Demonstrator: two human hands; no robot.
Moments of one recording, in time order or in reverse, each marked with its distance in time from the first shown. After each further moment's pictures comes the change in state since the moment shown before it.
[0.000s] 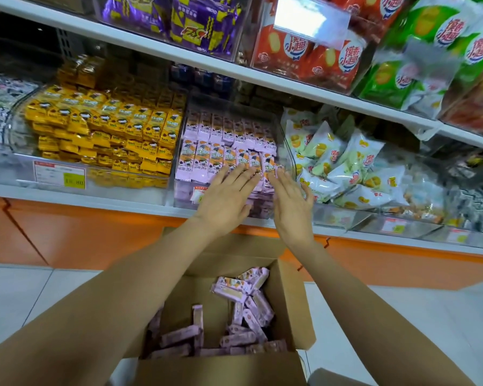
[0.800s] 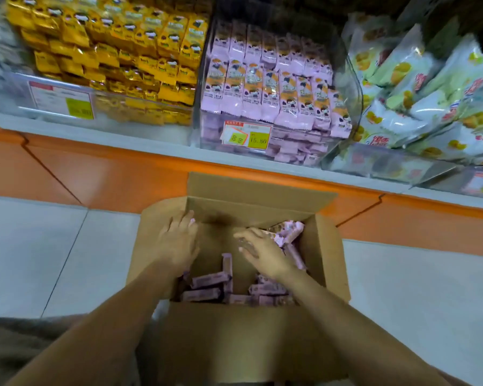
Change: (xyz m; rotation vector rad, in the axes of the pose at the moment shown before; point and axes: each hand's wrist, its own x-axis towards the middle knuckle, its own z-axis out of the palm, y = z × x) left_hand -0.205 -0.039 0.144 -0.094 -0.408 -0.397; right_hand -0.153 -0.054 0.132 0.552 -0.769 -0.052
